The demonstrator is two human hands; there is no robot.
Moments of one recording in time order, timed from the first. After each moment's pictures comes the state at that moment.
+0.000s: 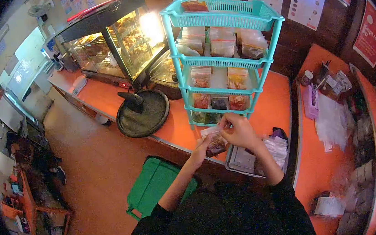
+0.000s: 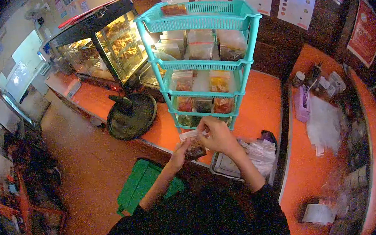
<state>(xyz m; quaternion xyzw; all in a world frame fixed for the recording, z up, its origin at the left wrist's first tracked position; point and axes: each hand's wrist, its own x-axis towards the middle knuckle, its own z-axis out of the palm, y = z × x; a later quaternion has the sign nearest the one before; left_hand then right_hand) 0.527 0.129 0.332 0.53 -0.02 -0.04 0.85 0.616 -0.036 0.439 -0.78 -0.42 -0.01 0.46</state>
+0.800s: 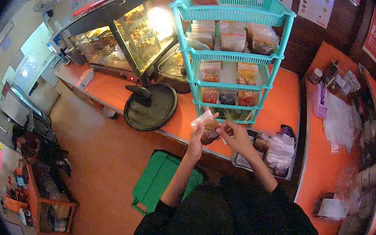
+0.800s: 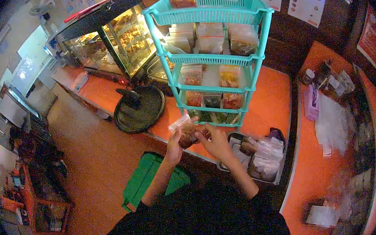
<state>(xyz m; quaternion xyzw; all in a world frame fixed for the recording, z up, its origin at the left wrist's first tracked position) 0.524 0.147 0.373 0.52 -0.06 0.11 0.84 0.588 -0.010 0.384 -0.80 -0.33 0.06 0.51</state>
